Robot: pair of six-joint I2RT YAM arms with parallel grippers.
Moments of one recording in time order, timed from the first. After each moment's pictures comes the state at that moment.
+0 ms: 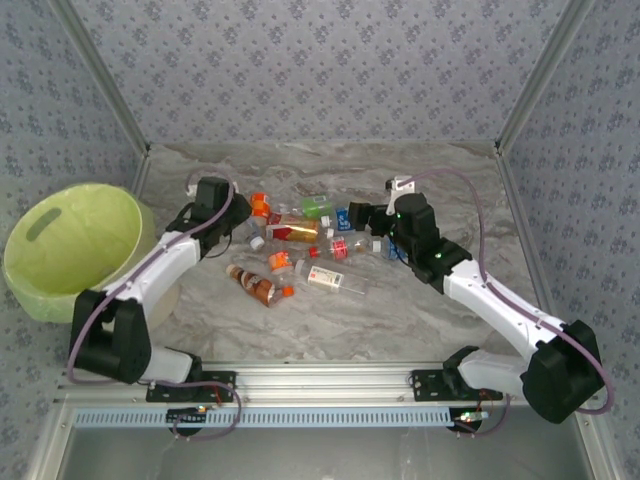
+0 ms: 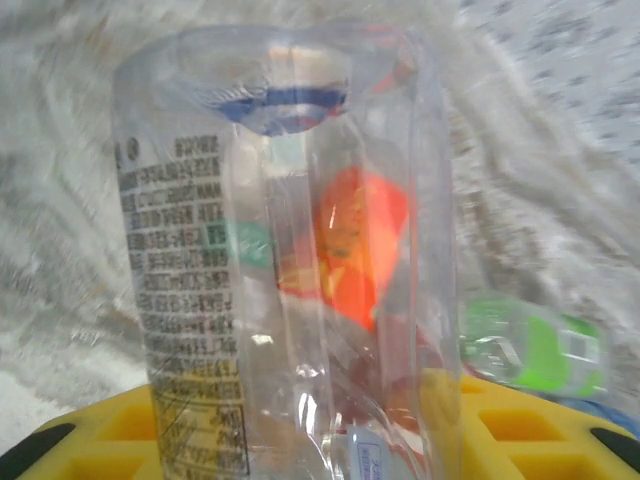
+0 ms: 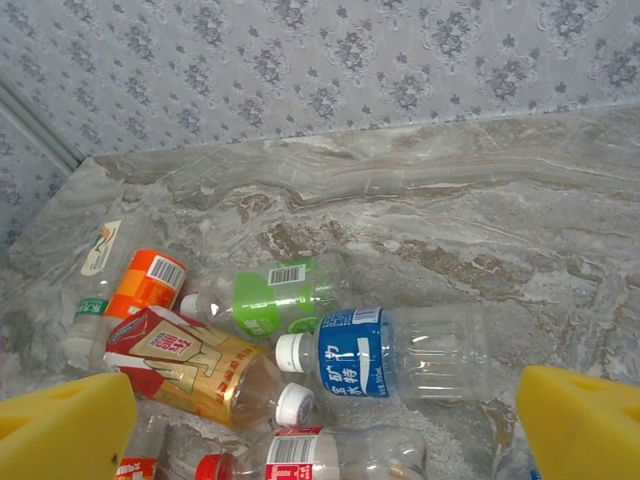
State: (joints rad) left arm -0.30 1.36 0.97 -0.30 -0.13 -0.80; right arm 0.57 1.18 0.85 -0.05 0.17 0.37
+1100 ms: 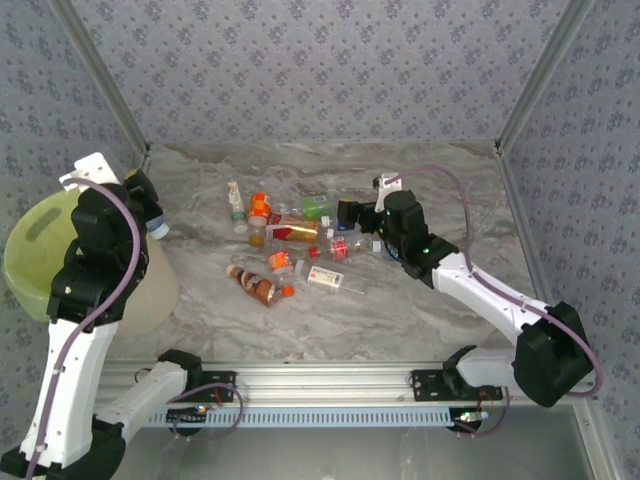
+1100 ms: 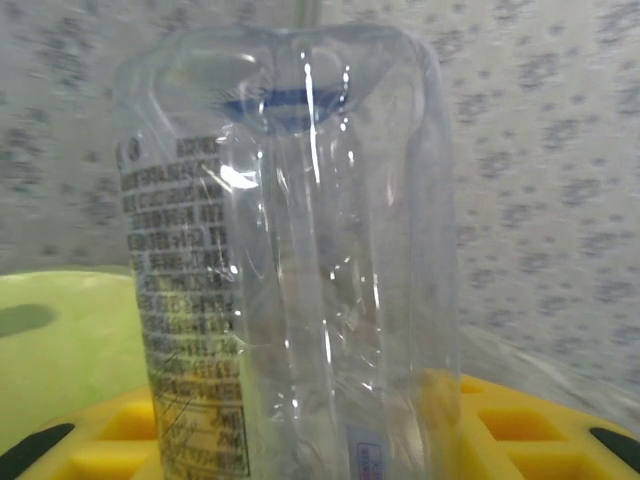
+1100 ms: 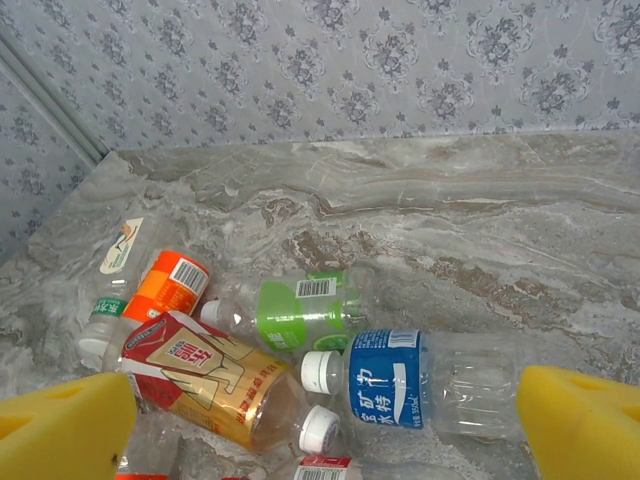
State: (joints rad) left arm -0.31 0.85 1.39 -0.77 -0.70 -0.32; right arm 0.59 1.27 0.87 0.05 0.15 0.34
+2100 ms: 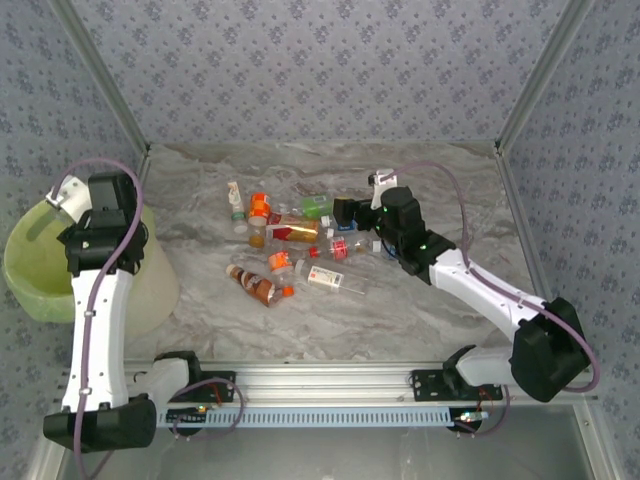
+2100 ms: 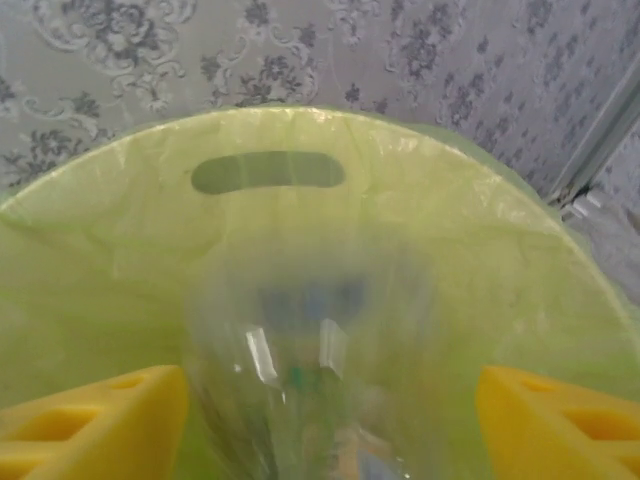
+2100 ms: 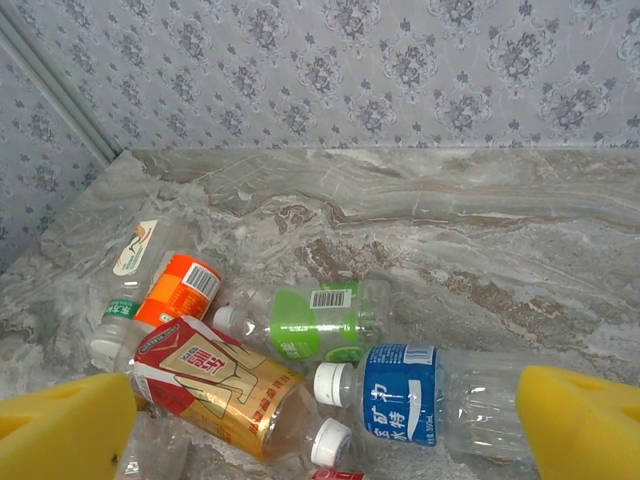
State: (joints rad) left arm 0.06 1.01 1.31 -1.00 -0.80 -0.58; right arm 0.60 1.29 0.90 0.05 0.13 0.31
